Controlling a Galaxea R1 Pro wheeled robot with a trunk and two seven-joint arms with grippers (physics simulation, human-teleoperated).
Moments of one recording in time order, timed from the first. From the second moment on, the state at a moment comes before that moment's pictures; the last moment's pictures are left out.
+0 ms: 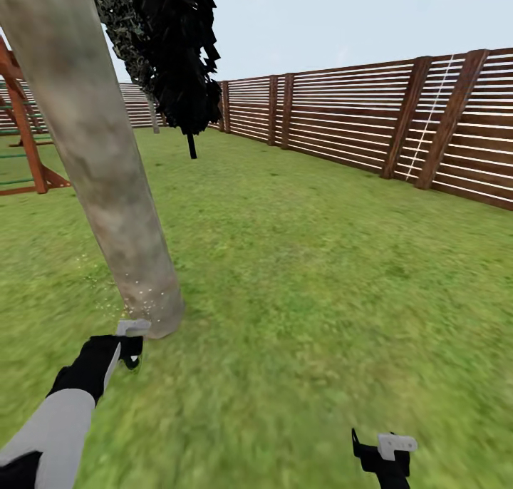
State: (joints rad) left arm -0.77 0.11 0.40 -0.62 -0.38 0.52 -0.14; right arm -0.43 -0.08 0.02 -0.09 -0.04 -0.65 -0.10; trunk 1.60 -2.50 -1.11
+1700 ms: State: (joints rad) left arm -0.84 0.34 0.32 -0.77 -0.38 0.67 -0.38; right arm -0.43 -0.08 0.02 -0.09 -0.04 -0.65 -0.10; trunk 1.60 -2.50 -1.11
